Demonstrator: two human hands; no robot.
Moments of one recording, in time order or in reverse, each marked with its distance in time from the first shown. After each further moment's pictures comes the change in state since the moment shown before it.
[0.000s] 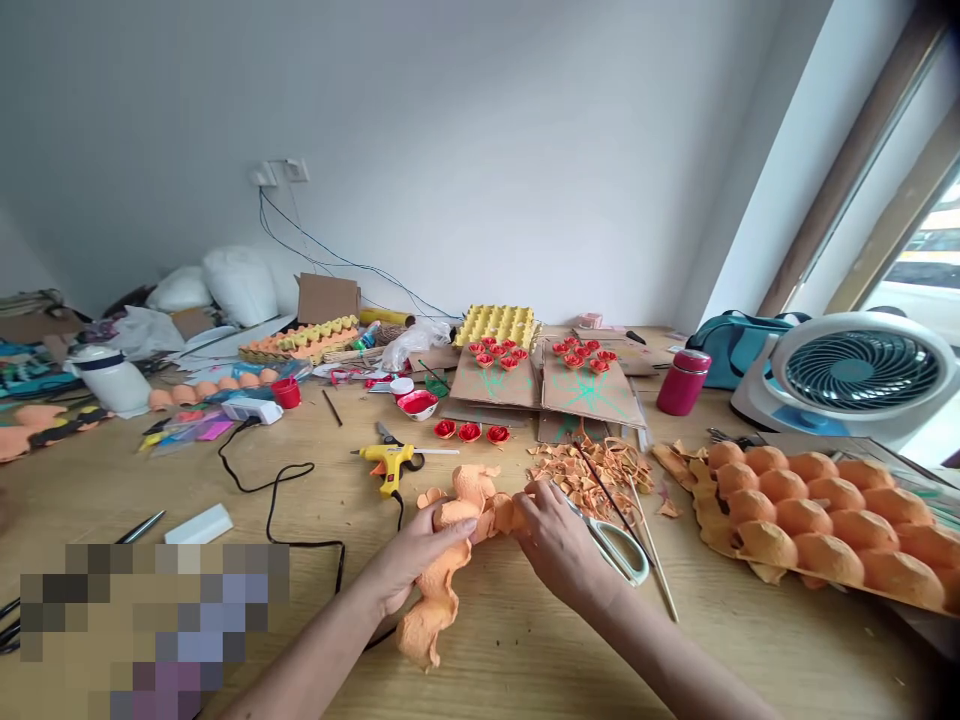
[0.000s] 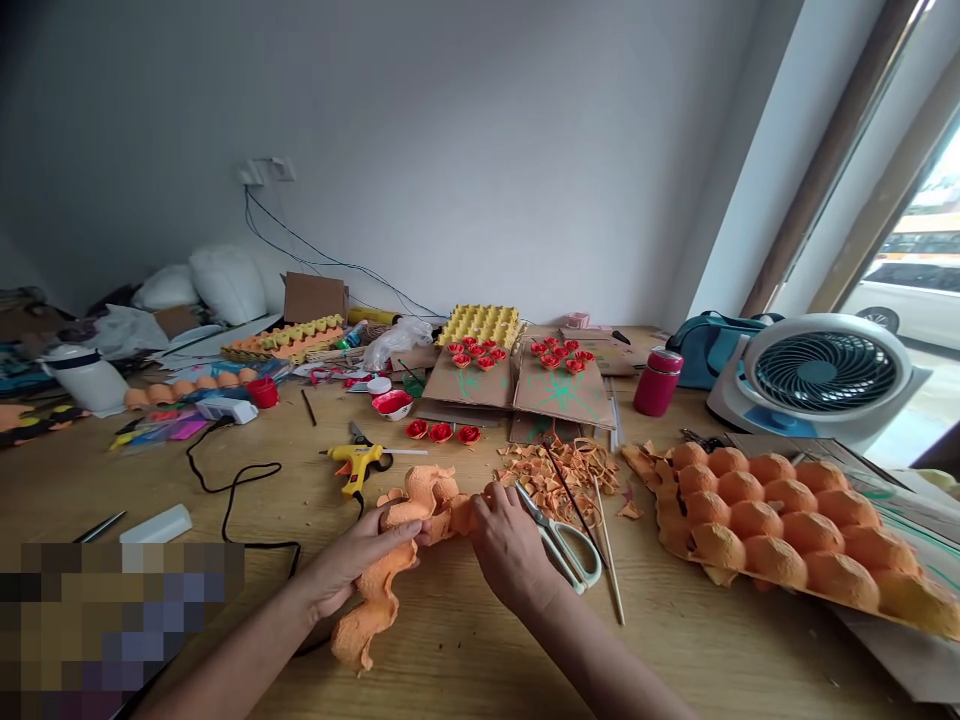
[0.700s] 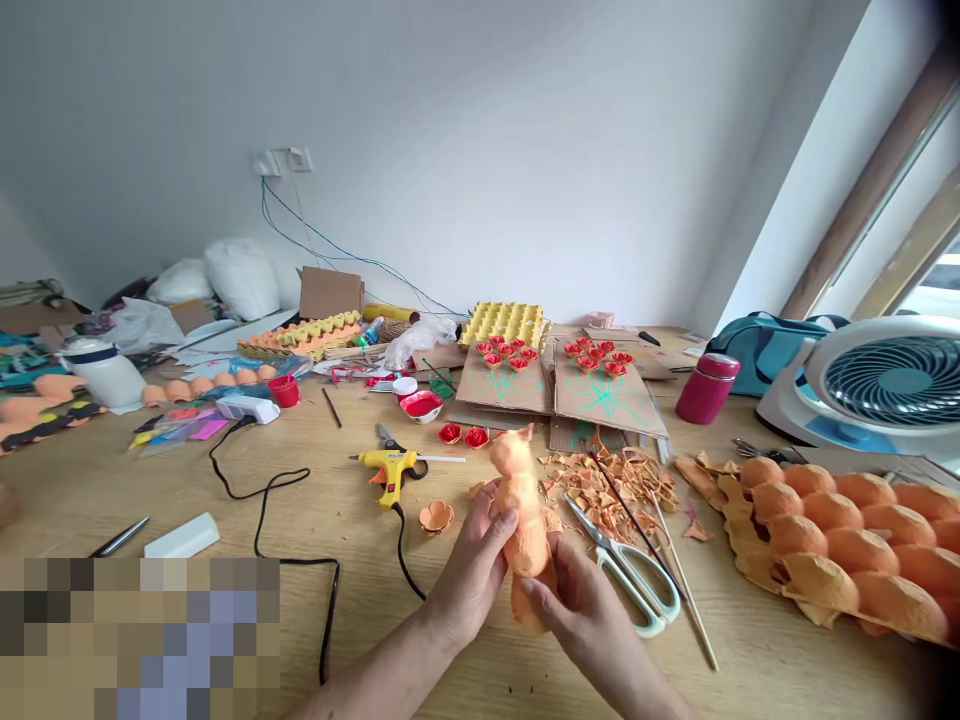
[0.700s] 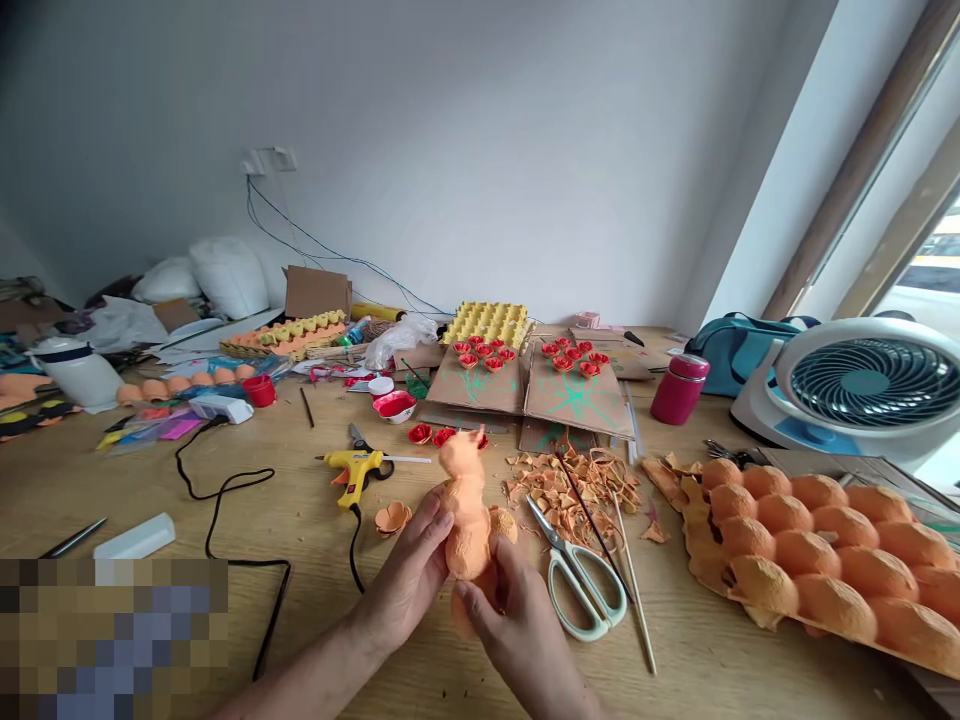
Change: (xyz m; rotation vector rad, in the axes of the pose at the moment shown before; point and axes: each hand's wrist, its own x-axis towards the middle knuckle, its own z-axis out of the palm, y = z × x) left_hand 0.025 -0.010 0.058 -0.353 -0.093 0.206; right_hand -0.027 -0.021 0.015 1.265 0.103 0.326
